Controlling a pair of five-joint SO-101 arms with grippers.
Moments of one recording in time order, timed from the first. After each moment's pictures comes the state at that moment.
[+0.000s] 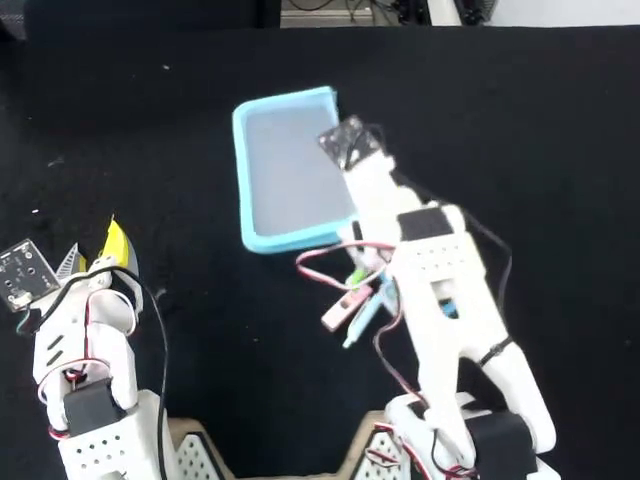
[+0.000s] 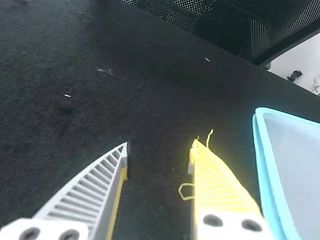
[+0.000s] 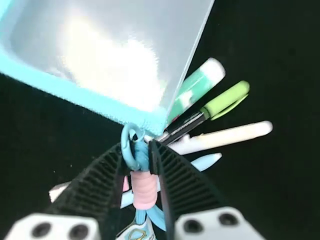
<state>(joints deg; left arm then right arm) -24.4 -104.0 87.2 44.7 13.4 -11.3 -23.5 37.6 58.2 19.6</state>
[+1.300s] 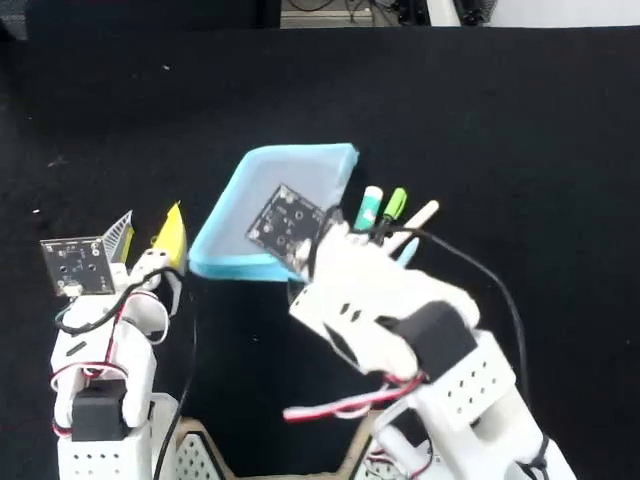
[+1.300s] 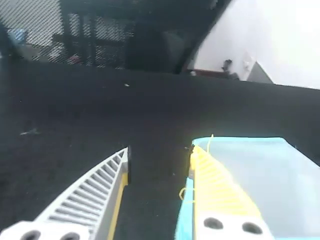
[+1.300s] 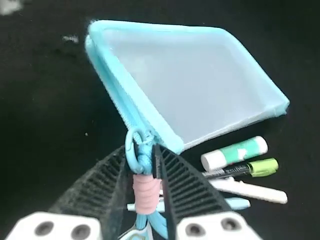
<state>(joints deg) -7.0 -104.1 79.4 44.7 3.6 -35.5 -54.1 36.4 77.2 19.3</state>
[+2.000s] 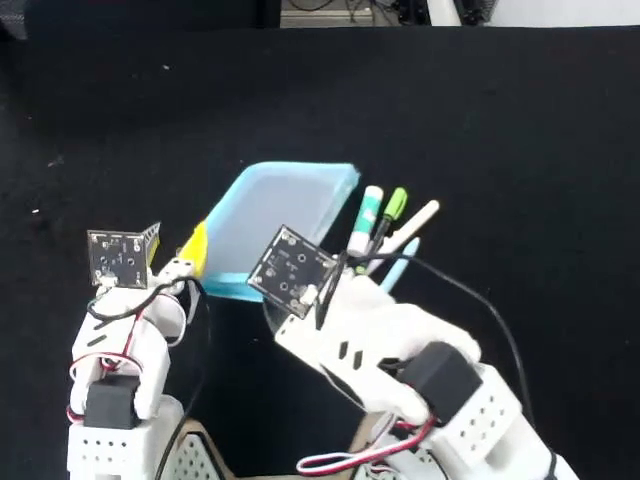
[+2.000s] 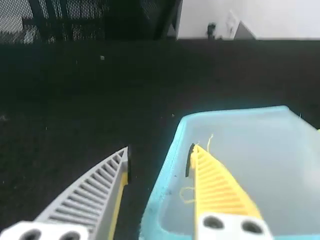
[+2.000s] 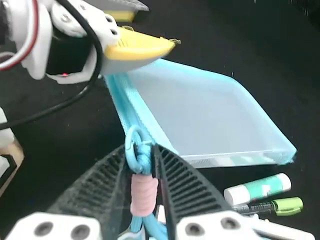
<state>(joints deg) -2.2 -104.0 86.6 43.3 -0.6 -43.7 -65.7 47.1 69.2 14.0</state>
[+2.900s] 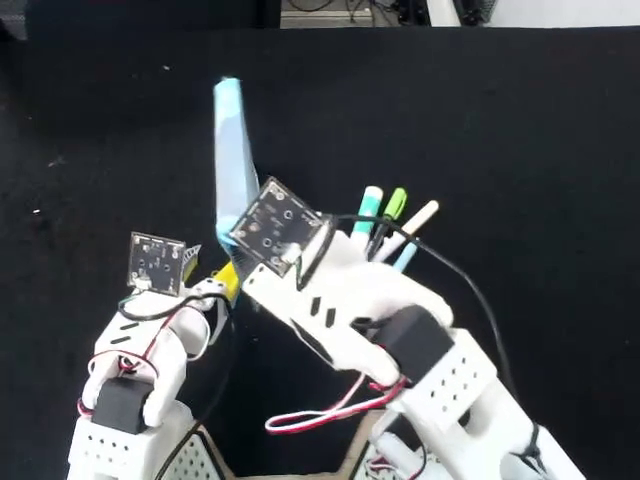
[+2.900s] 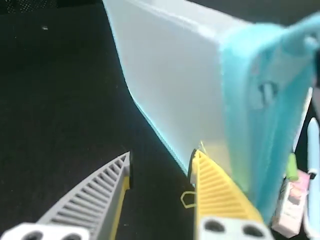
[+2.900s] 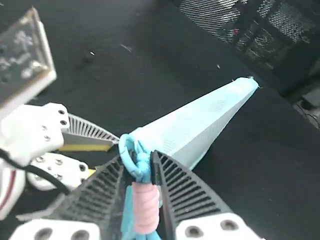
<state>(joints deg) 8.7 -104.0 86.7 50.9 1.5 -42.7 -52.9 39.2 53.6 14.0</state>
